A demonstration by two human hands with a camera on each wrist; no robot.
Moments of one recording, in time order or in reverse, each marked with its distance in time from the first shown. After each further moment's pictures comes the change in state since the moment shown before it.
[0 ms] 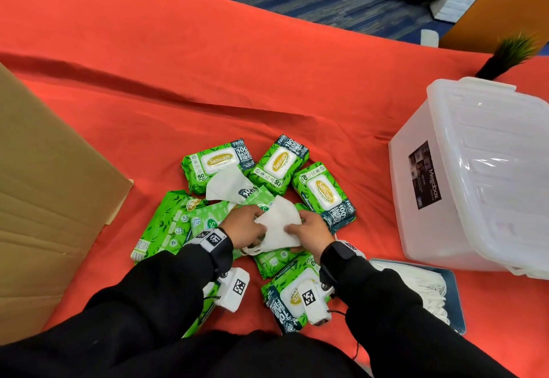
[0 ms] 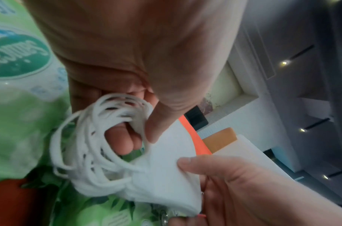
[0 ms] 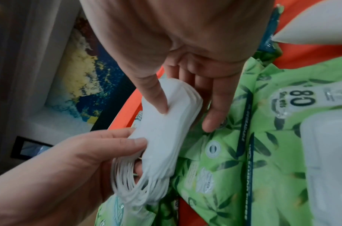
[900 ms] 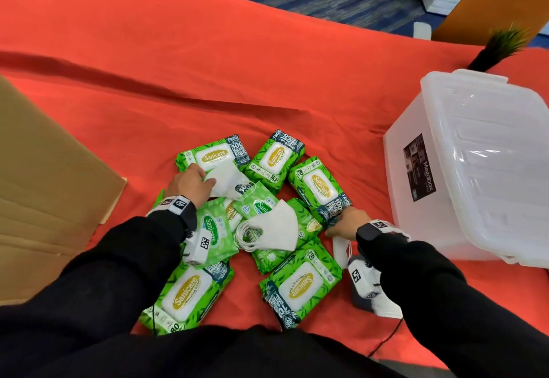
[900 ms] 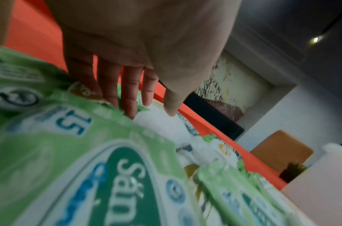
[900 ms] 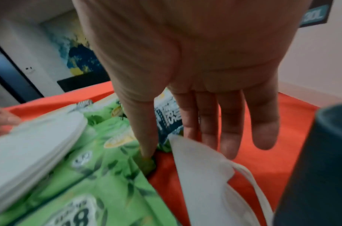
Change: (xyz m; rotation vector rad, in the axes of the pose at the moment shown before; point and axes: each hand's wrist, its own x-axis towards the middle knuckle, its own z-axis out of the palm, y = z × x) left_hand 0.042 -0.066 -0.081 0.187 0.501 -0.260; right_hand 0.021 0.011 -0.096 -0.981 0.088 0.180
